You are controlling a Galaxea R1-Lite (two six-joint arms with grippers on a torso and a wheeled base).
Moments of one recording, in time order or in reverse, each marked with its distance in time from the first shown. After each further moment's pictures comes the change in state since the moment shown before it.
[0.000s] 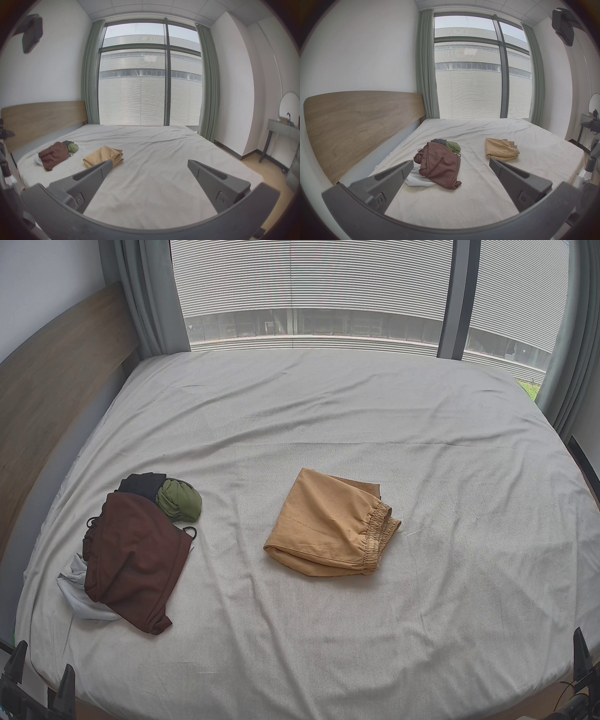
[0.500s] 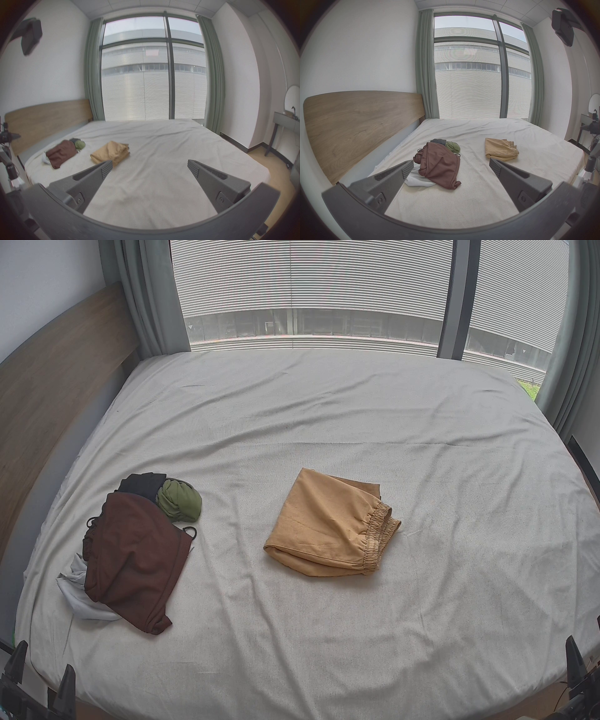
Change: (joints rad) left arm -0.001 0.000 0.000 0.000 -0.003 -0.001; right arm -0.001 0.000 0.000 0.031 0.075 0.033
